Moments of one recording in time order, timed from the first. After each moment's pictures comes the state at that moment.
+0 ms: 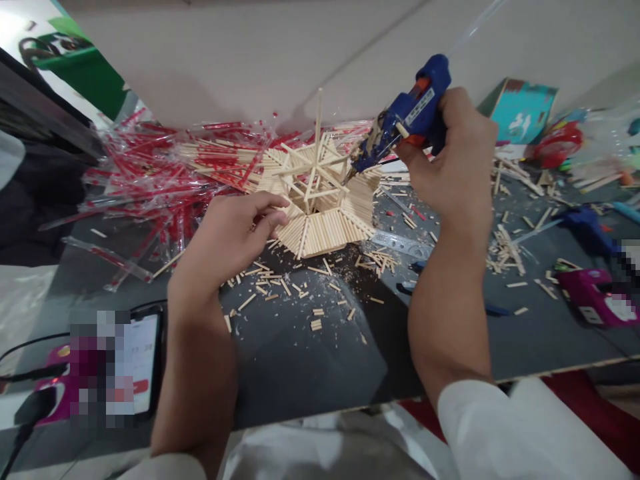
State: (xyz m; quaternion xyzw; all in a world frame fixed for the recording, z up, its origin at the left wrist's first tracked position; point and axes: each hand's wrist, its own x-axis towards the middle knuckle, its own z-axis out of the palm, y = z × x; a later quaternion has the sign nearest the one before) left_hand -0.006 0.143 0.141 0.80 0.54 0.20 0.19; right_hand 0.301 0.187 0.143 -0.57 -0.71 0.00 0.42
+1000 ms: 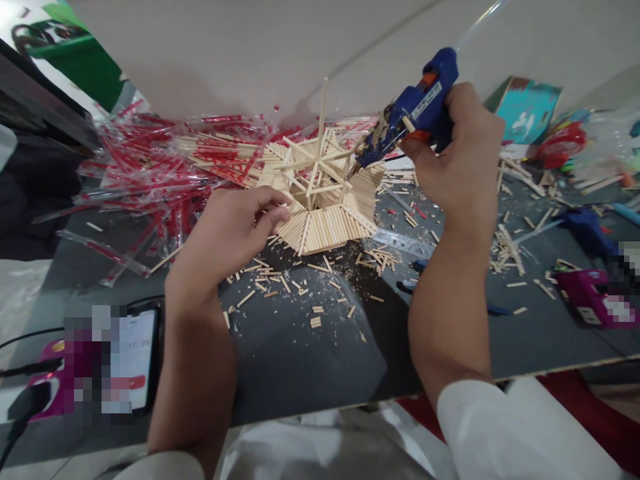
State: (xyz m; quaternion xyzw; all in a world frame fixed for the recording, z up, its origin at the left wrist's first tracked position) left_hand -0.005 0.141 0.141 0.80 0.53 0.20 0.18; right_hand 0.301 0.187 0.140 -0.56 -0.70 0.00 0.44
